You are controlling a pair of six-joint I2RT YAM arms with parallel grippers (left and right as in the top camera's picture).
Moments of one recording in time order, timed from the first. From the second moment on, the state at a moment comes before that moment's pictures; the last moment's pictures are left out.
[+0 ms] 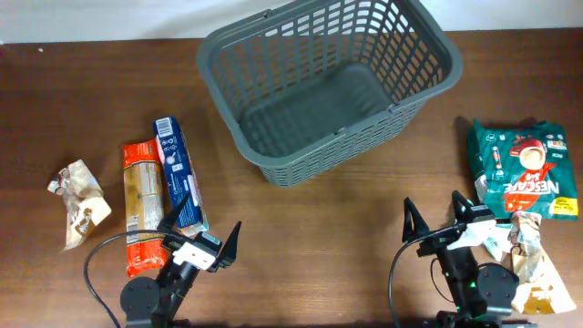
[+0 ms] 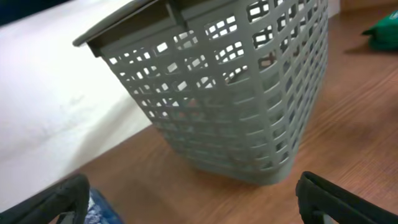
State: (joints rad) left arm 0.05 0.02 0.03 -0.05 0.50 0.39; right arm -0.14 0.02 0.01 -0.04 -0.34 0.20
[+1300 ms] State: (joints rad) left arm 0.05 0.31 0.58 0.32 0.64 -0.30; right arm -0.14 0.38 0.85 0.02 -0.66 0.47
